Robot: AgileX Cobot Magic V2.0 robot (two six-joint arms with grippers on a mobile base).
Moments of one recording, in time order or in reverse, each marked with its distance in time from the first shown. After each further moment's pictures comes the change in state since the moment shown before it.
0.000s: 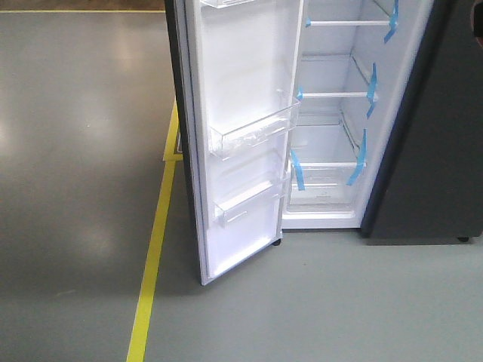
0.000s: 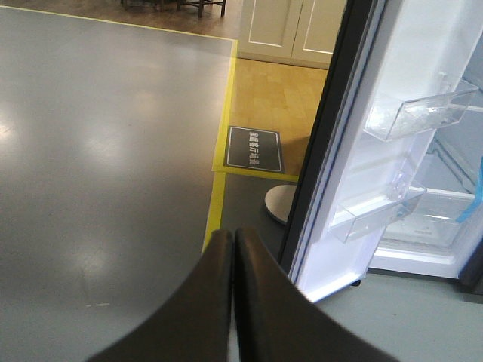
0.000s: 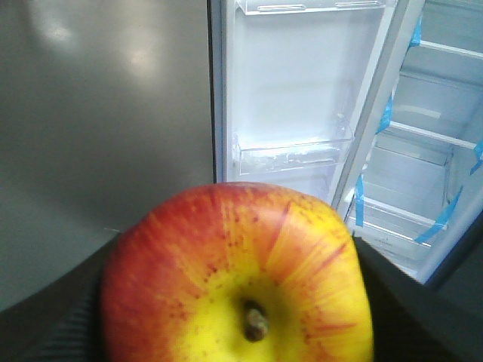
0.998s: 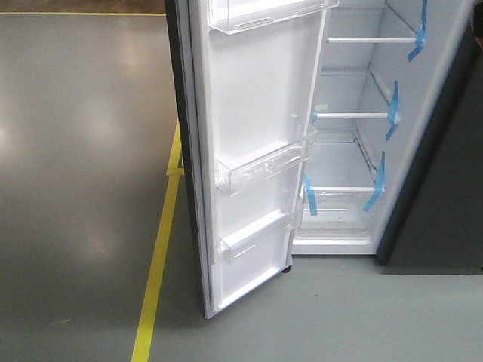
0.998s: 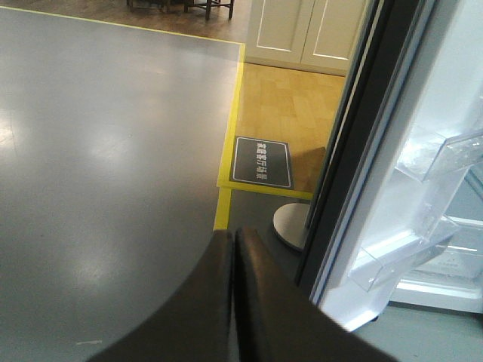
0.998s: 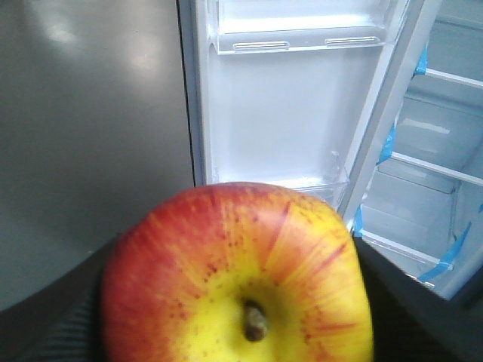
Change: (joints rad) left arm 0.000 0.000 0.000 0.000 0.000 0.000; right arm 0.000 0.000 0.000 0.000 0.000 0.000
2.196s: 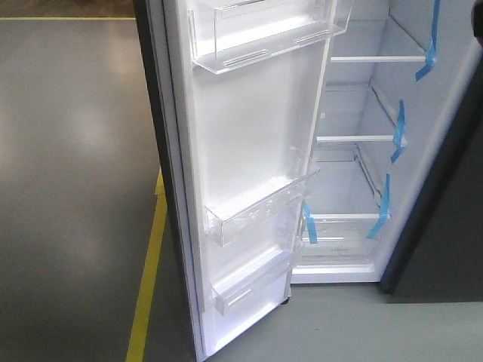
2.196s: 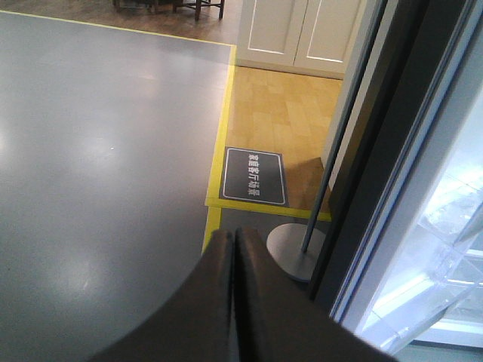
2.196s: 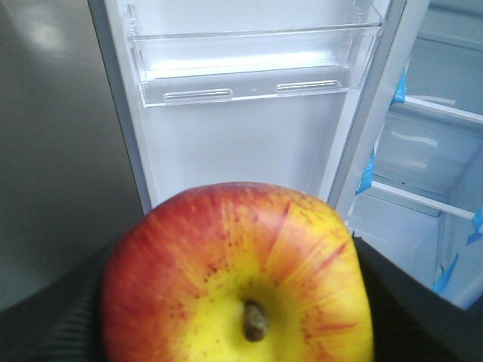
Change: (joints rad) left arm 0.000 0.000 0.000 0.000 0.000 0.000; right arm 0.000 0.000 0.000 0.000 0.000 0.000
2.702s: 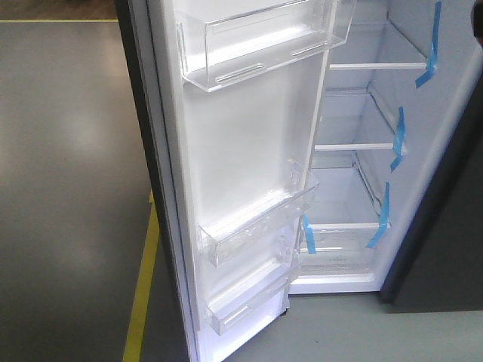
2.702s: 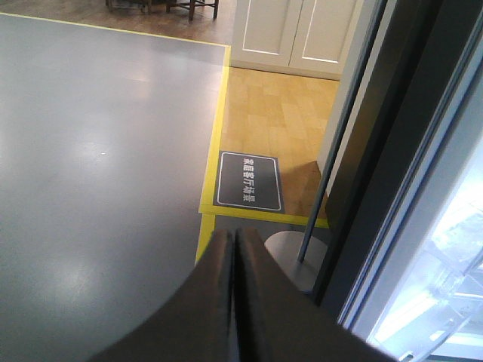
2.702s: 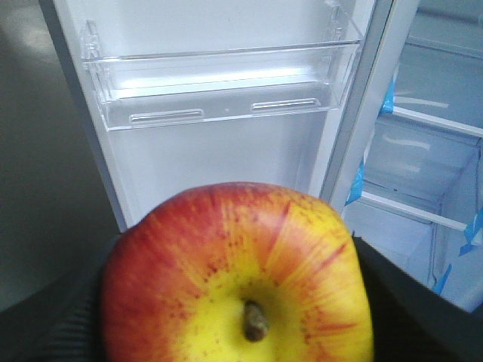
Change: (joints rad) left arm 0.000 0.000 0.000 0.000 0.000 0.000; right arm 0.000 0.000 0.000 0.000 0.000 0.000
